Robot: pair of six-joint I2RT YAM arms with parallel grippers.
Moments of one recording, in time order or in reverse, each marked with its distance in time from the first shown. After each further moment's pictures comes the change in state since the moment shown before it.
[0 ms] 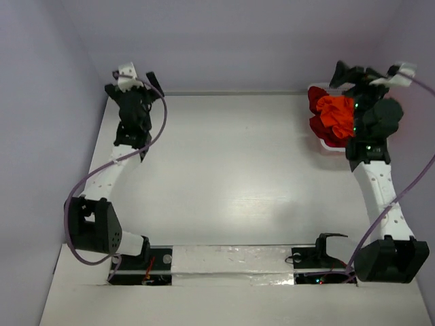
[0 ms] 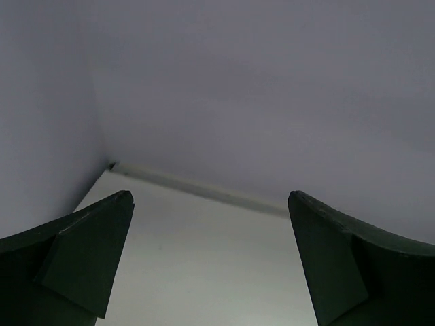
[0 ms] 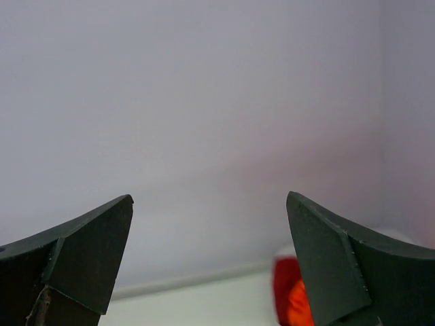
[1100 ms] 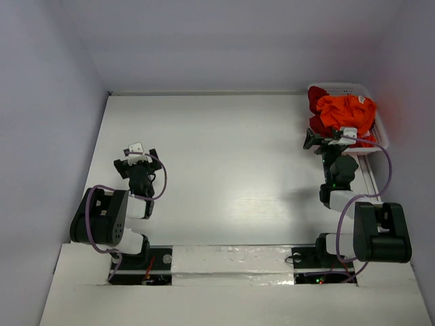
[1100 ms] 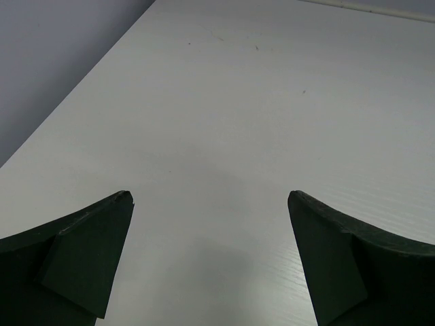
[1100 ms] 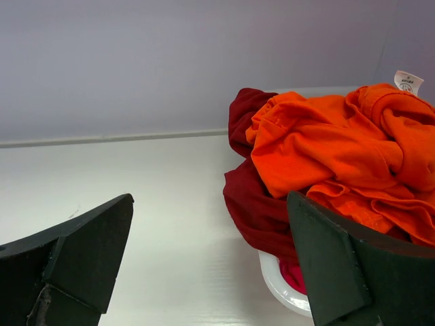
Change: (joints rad) left arm 0.067 0.062 -0.879 0.726 -0.031 0.062; right arm 0.000 0.161 -0.738 0.726 -0.073 -0.166
